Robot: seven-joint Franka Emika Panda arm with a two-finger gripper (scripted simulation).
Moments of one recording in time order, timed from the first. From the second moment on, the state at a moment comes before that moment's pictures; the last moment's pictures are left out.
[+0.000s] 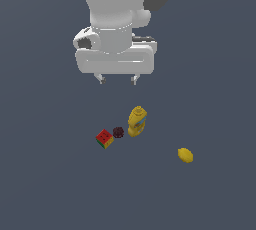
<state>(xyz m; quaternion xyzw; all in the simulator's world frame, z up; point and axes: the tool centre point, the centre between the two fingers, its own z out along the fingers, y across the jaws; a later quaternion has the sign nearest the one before) 0.006 -0.030 0.335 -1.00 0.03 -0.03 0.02</state>
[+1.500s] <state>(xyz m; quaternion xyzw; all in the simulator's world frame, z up) 0.035 -0.036 0.202 -0.95 0.32 -0.01 0.02</state>
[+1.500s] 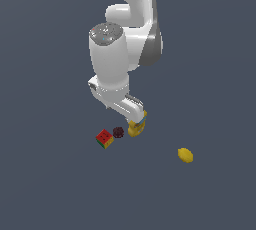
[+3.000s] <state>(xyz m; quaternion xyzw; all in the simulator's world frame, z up) 0.028 -0.046 0.079 -0.83 0.55 0.00 0.00</state>
